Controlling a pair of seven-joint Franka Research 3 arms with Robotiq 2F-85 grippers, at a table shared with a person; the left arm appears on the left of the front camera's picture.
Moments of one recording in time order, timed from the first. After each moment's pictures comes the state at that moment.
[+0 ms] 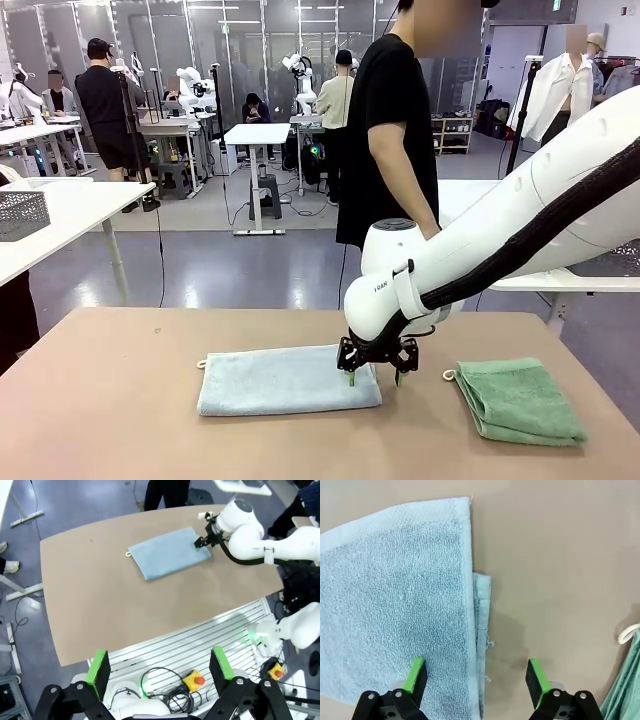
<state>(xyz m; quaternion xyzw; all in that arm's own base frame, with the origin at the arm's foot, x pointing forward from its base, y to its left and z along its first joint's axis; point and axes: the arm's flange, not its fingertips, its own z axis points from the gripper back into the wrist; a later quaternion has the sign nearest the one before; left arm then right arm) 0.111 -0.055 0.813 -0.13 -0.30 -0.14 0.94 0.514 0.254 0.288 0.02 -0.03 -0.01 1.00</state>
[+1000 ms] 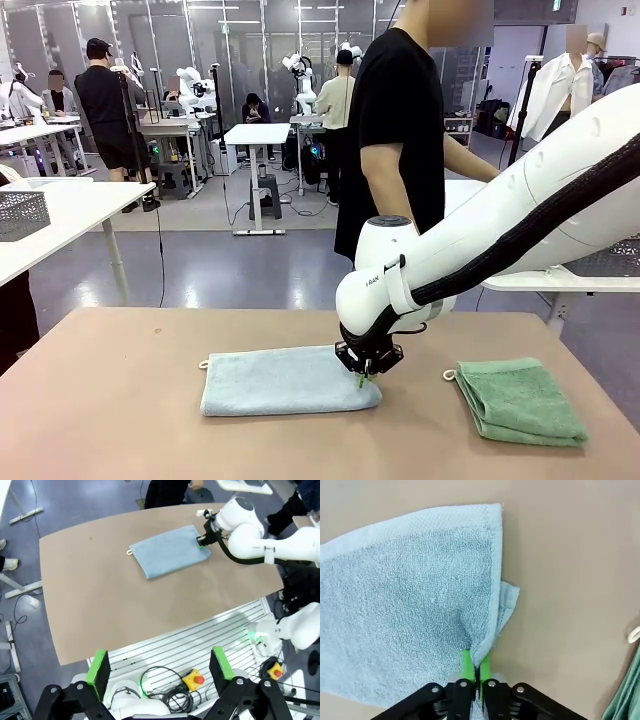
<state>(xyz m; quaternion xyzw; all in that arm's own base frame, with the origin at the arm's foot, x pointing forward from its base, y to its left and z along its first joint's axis) 0.116 -0.055 0.812 -0.13 -0.29 -0.14 0.94 0.516 0.267 0.295 0.03 -0.03 -0.02 1.00</state>
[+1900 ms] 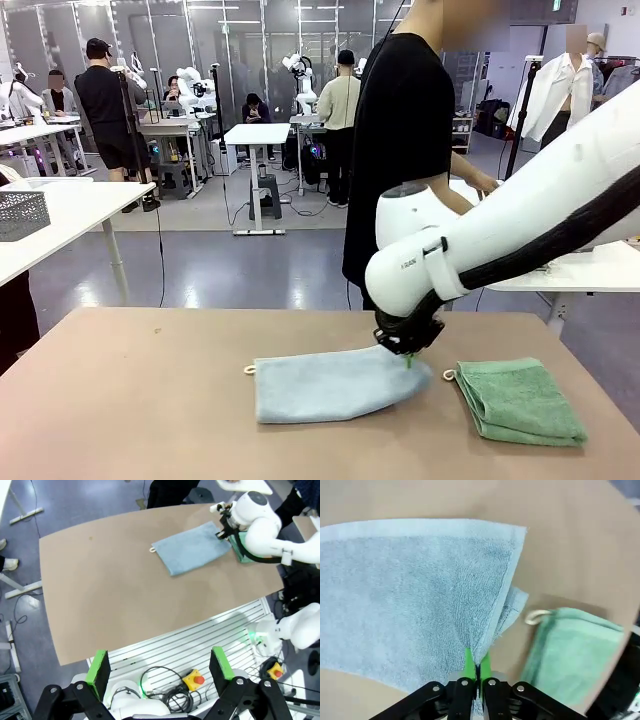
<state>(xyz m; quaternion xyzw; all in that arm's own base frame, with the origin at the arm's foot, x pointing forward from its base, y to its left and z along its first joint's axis) 0.116 -0.055 0.812 -0.13 -0.29 -0.14 0.94 0.504 0.211 0.363 -0.09 -0.05 0.09 0.99</state>
